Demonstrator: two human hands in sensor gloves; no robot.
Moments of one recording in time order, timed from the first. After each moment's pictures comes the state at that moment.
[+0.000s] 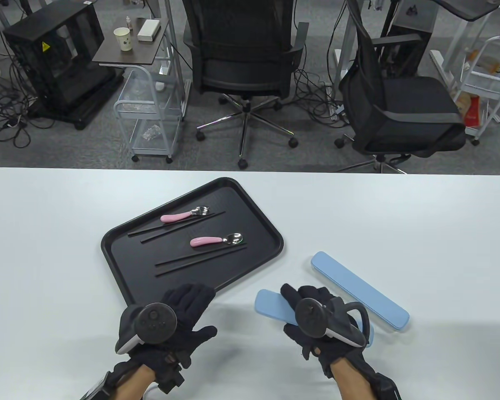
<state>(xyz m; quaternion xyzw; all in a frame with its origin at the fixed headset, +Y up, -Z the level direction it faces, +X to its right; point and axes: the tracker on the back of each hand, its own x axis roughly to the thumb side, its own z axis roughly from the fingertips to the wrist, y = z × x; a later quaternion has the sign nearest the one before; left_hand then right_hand) -0.196 -0.724 -0.256 -0.04 -0.26 0.27 0.92 0.099 -0.707 -0.257 0.19 0.04 0.98 0.06</state>
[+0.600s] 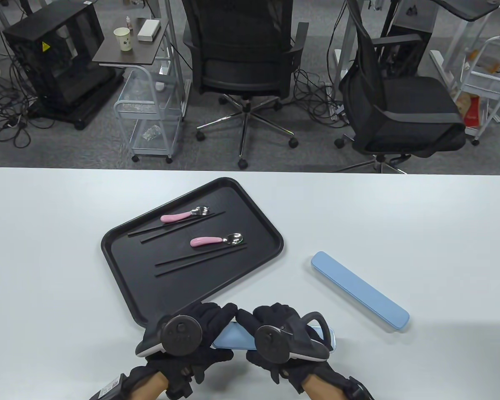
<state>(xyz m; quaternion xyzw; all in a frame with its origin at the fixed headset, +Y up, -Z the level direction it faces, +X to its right) -0.160 -0.733 -0.244 -0.07 -0.34 0.23 0.91 0.040 -0.715 -0.233 0.30 0.03 0.95 0.06</state>
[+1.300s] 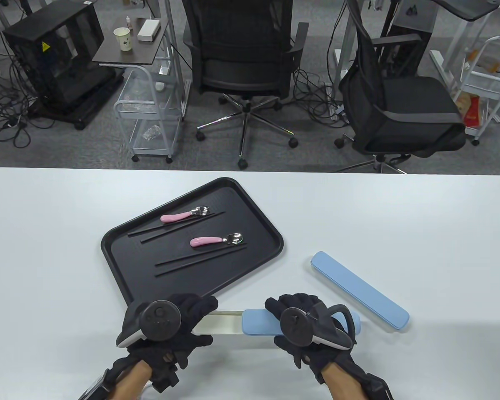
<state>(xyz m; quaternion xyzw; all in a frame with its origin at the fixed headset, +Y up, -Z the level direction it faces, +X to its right) -0.204 -0.727 -0.265 -0.07 -0.27 0.25 0.93 0.092 -0.723 -0.259 0.22 0.06 0.97 0.06</state>
